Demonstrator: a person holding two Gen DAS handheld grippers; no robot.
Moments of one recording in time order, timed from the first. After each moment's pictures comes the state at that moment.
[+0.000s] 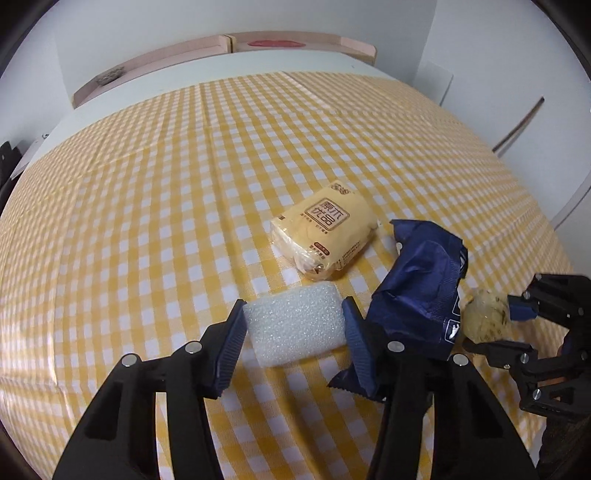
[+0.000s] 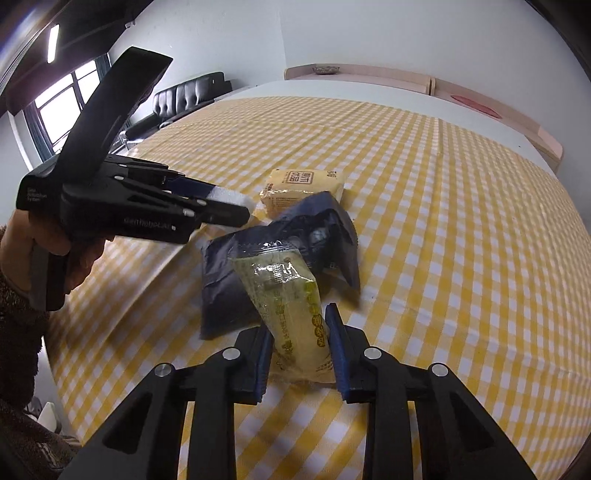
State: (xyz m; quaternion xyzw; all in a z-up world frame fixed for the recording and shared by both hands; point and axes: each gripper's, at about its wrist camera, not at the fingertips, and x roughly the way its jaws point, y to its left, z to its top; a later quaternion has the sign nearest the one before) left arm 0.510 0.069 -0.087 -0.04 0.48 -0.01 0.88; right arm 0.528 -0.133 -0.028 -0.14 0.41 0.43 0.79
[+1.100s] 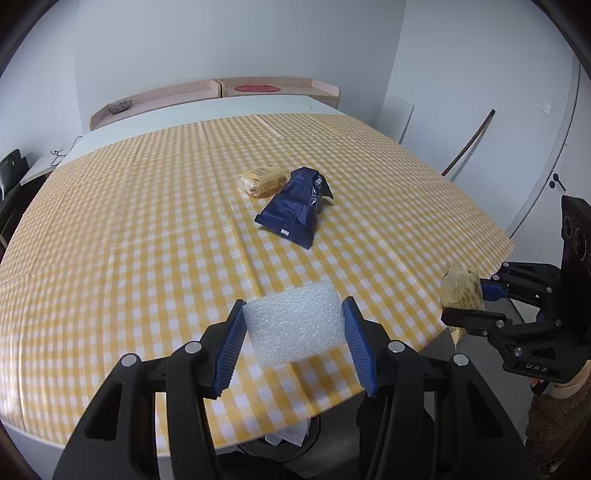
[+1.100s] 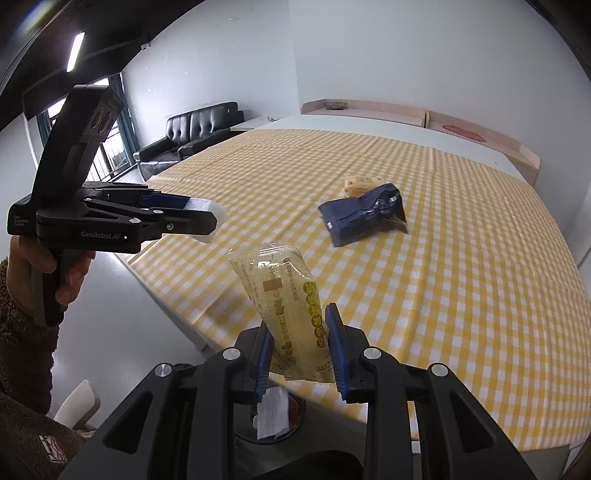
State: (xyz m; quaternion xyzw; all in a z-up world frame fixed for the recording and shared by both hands) left arm 0.276 0.014 -0.020 -0.04 0.40 -0.04 0.92; right arm 0.325 -0.206 0.038 -0.12 0.35 0.44 0.82
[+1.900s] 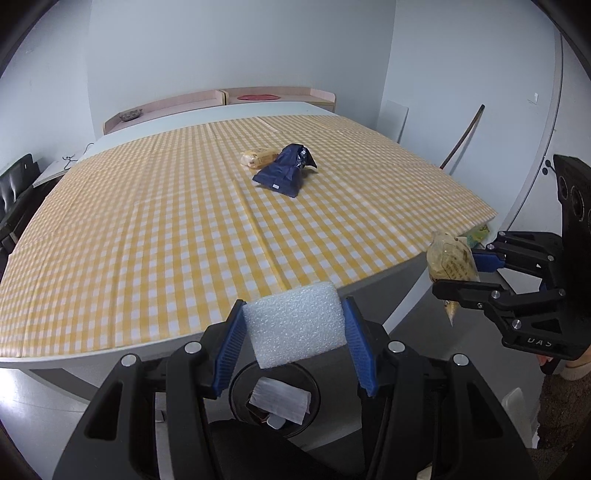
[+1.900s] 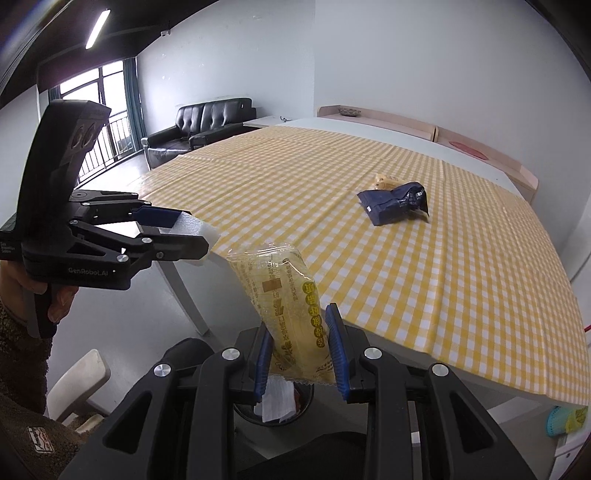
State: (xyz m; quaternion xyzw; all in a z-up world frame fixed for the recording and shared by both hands) left arm 0.160 -0.012 -0.040 -0.02 0.37 -0.03 0.93; right arm 0.239 -0.204 0.030 -0.16 0.33 0.44 0.82
